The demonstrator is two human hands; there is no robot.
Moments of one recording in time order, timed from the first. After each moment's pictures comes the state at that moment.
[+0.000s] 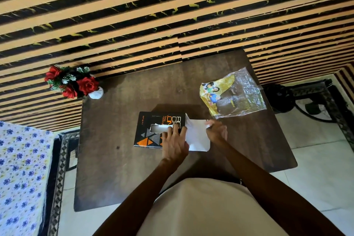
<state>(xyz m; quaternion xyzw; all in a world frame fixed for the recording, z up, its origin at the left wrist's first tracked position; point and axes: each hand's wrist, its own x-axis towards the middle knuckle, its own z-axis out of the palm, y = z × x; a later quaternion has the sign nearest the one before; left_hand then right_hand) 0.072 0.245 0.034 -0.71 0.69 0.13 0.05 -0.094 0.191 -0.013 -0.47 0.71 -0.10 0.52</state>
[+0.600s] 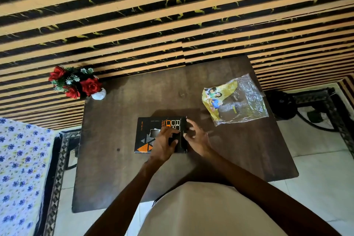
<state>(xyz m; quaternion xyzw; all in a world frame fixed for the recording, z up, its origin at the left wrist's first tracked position) 0.124 0.238 0.034 -0.68 0.63 0.33 -0.18 -0.035 0.198 0.025 -0.57 0.63 -0.14 0.51</state>
